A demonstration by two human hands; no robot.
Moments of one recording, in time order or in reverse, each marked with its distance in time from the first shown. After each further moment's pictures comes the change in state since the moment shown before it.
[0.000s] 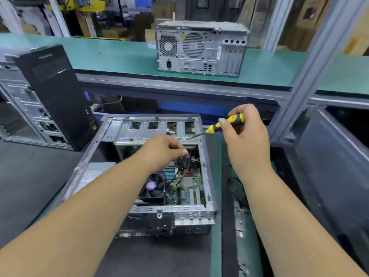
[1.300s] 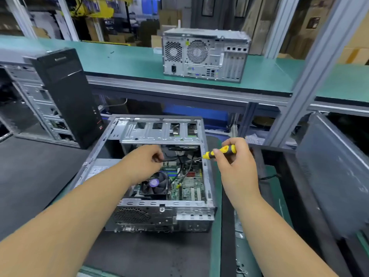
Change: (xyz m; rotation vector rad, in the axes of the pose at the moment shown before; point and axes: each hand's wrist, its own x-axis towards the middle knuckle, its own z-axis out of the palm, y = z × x) left_hand -0.034 -0.050 -0.015 0.193 0.013 -0.051; right_hand -0.058 0.014 0.007 0.031 -0.070 0.197
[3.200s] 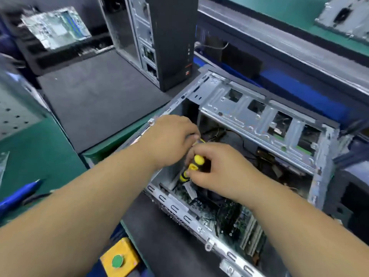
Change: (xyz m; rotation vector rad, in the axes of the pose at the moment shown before) left_hand -0.002 -0.082 -0.023 0.267 0.180 -0.154; right_hand 0.056 -0.020 0.180 -0.138 -1.346 -0.431
